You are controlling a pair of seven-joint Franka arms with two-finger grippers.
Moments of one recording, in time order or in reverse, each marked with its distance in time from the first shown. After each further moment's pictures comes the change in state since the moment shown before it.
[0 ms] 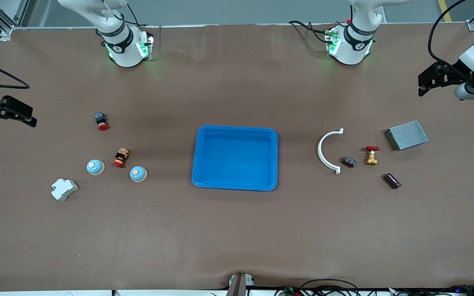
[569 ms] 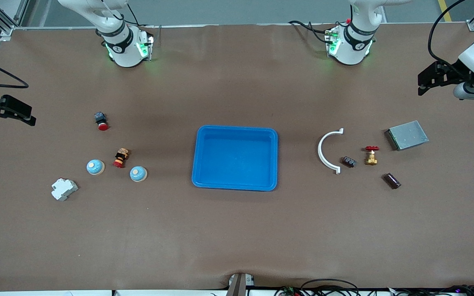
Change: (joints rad) left arm 0.000 0.000 0.000 0.000 0.000 -0.007 0.009; right arm -0.020 -0.031 0.014 -0.044 0.000 0.013 0.000
